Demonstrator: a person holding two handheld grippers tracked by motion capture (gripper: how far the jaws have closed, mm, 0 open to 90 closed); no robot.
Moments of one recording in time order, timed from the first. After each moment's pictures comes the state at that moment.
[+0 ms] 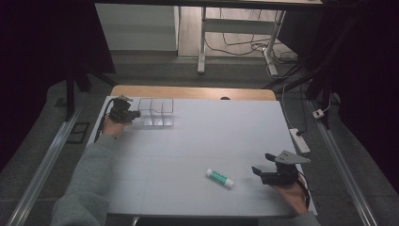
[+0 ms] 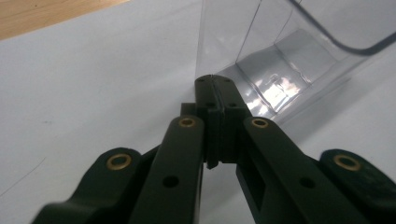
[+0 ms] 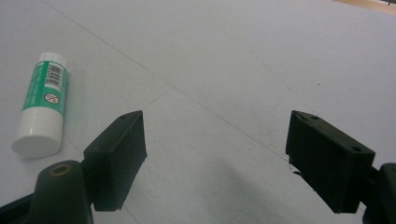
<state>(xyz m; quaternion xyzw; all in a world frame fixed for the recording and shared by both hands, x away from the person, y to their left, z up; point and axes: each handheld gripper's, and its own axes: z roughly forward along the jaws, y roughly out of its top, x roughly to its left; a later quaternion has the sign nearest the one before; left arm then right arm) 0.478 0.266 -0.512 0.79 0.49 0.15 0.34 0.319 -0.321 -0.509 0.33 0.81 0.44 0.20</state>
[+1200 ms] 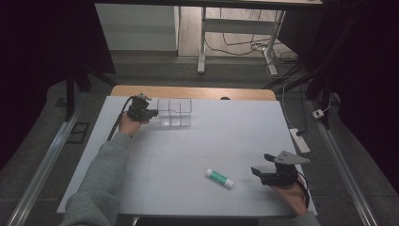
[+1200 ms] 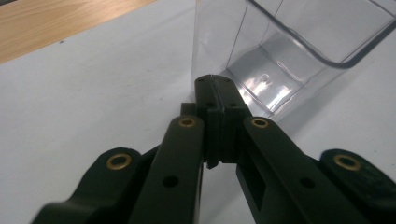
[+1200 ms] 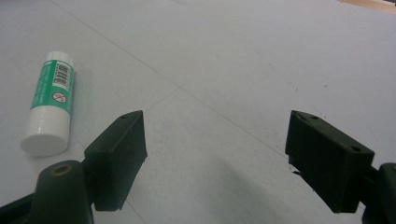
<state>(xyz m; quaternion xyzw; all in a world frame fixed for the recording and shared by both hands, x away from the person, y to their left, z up) 0.488 0.203 -0.503 0.81 0.45 0.14 0.35 0.318 -0.319 -0.508 0.32 0.82 0.44 0.20</state>
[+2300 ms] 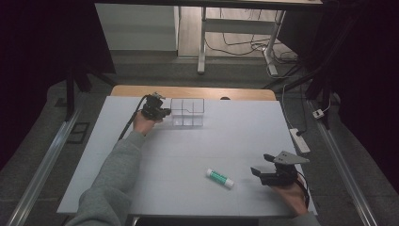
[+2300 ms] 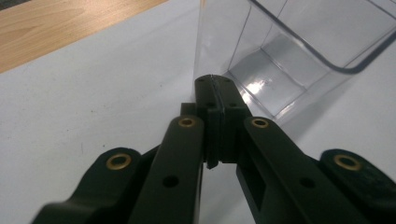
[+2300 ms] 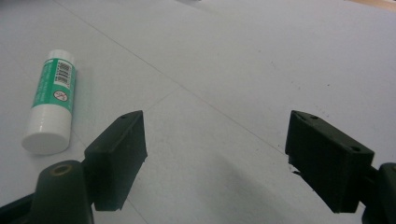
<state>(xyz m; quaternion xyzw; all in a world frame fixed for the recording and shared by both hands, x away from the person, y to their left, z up) 0.502 0.160 -0.501 0.81 0.44 0.13 0.36 0.318 -0.318 -0.509 0.32 0.82 0.44 0.19</state>
